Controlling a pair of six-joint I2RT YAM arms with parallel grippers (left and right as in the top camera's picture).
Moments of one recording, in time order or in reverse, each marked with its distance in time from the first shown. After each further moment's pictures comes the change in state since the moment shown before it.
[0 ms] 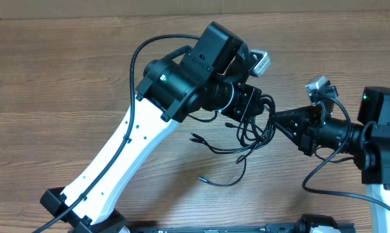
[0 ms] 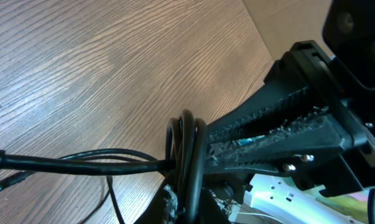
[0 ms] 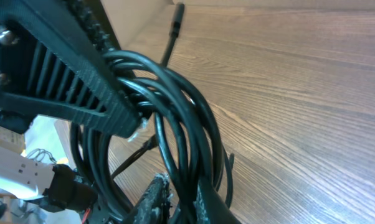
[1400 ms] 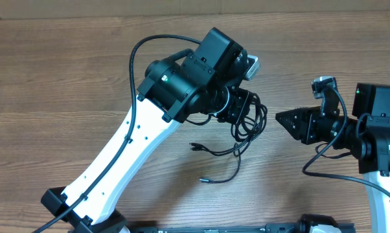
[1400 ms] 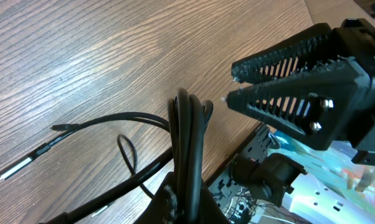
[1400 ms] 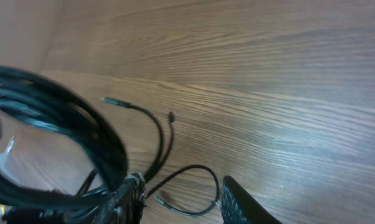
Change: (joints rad) left arm -0.006 0.002 -0.001 -0.098 -0.170 0.005; right arm 0.002 0.059 0.000 -0.039 0.297 0.229
